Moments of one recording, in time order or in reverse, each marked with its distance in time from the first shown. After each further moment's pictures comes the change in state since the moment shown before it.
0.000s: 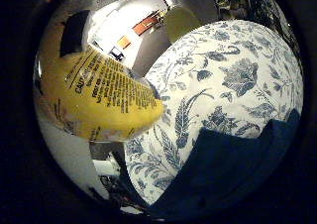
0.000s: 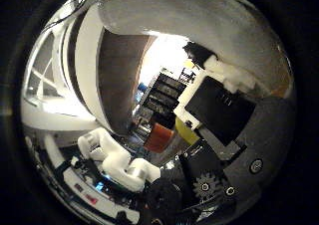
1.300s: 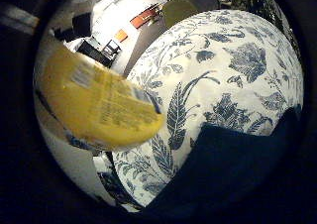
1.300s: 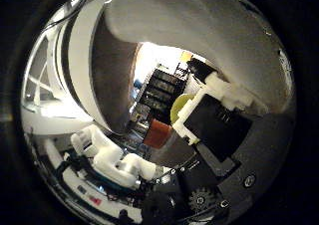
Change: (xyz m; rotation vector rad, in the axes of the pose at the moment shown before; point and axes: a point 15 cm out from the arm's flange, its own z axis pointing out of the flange) arm 0.033 0.024 0.022 -0.065 0.041 0.026
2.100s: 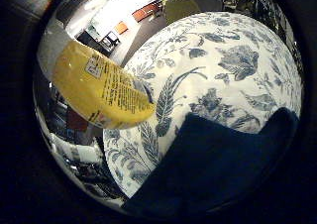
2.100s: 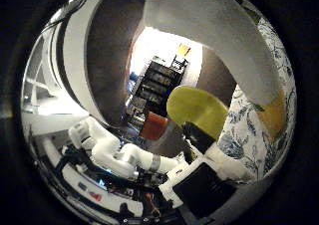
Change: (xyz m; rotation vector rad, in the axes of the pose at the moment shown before) arm 0.007 0.008 -0.039 -0.065 0.091 -0.066
